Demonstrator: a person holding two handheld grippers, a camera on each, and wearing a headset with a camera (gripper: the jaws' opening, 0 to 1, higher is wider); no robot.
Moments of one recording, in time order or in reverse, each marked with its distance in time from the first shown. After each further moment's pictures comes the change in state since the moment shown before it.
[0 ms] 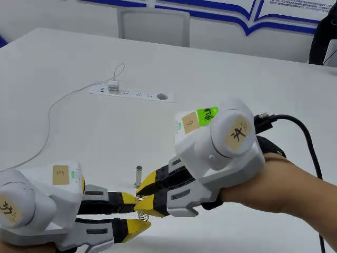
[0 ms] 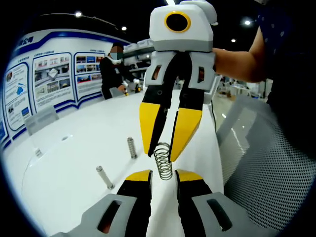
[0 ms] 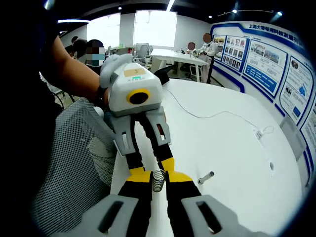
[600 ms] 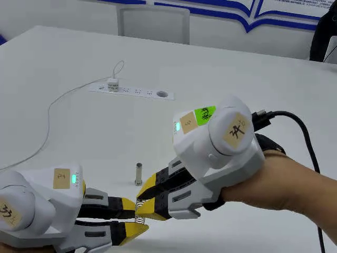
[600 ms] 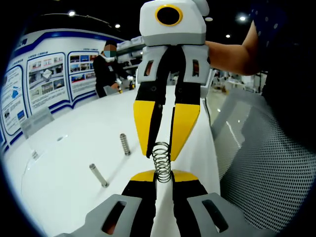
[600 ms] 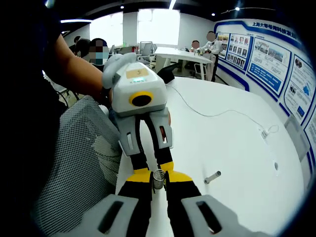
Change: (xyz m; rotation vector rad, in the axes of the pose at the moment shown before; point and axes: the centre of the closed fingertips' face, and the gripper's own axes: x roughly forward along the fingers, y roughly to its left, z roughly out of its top) left arm 0.003 -0.012 -0.008 0.039 0.036 -0.050; right arm 0.004 0.013 -0.001 -0.006 0.012 0.047
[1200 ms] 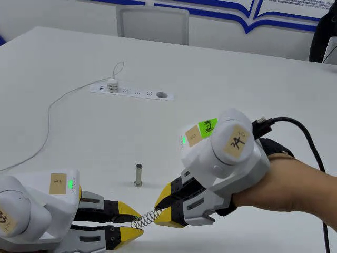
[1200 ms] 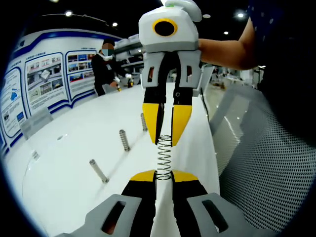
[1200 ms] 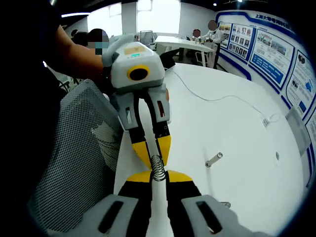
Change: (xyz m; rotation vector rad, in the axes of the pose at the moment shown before) left arm -0.005 0.000 -0.007 0.013 0.023 -0.006; right arm -0.009 -0.002 -0.029 0.015 0.096 0.016
